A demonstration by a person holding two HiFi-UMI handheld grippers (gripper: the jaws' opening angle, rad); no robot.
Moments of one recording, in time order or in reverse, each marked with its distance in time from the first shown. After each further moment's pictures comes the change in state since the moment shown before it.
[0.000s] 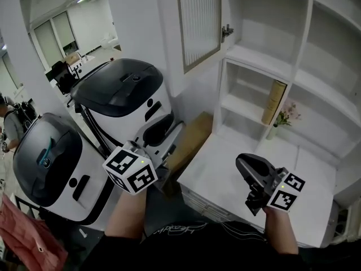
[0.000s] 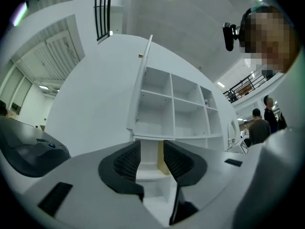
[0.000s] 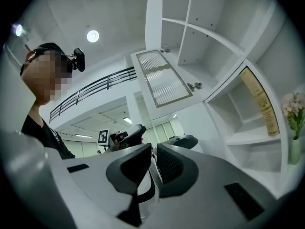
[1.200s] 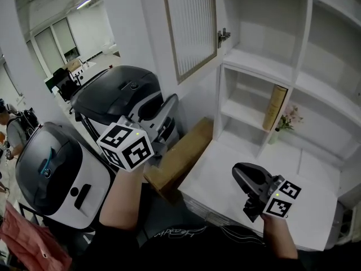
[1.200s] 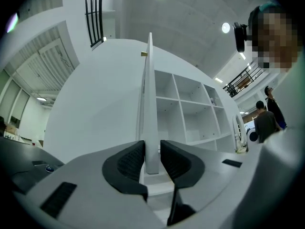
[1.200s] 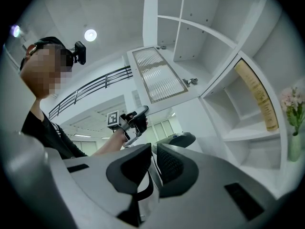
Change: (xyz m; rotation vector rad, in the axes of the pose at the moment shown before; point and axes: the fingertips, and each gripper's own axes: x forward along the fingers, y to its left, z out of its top) left arm 0.063 0.046 0.051 0.093 -0.047 0.015; right arm 0.006 -0.024 -0.014 0.009 0.017 -0.011
